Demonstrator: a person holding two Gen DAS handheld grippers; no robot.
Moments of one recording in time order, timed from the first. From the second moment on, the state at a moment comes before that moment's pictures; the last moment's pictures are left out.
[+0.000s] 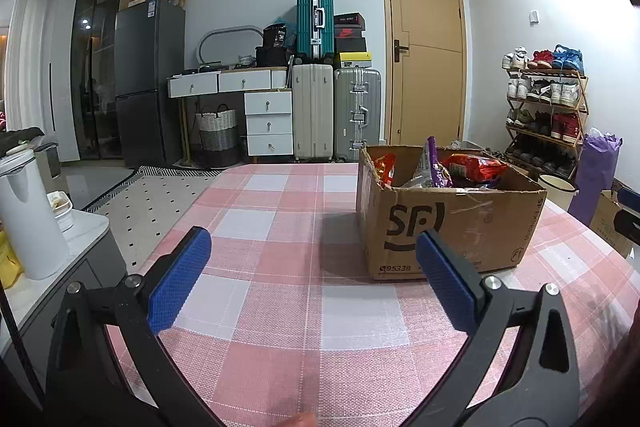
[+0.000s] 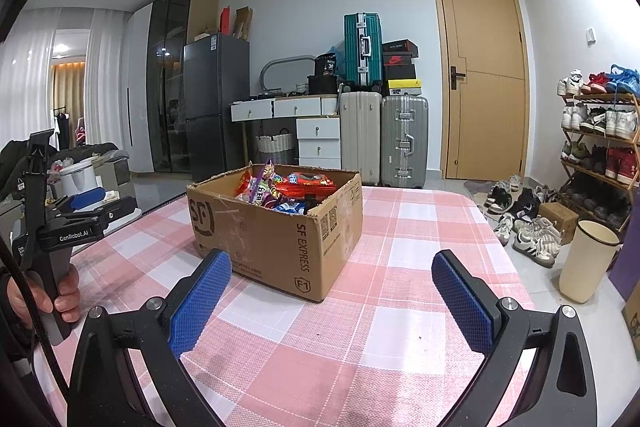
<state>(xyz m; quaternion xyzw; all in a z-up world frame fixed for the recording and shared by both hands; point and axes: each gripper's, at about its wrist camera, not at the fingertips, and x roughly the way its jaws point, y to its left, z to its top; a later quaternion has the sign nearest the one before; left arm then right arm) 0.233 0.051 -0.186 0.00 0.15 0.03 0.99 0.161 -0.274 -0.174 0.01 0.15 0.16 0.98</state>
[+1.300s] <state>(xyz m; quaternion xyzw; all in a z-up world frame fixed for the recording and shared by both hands) 0.237 0.047 -0.188 0.00 0.15 0.03 0.99 0.159 -0.276 -0.174 0.01 0.15 0.16 0.98</state>
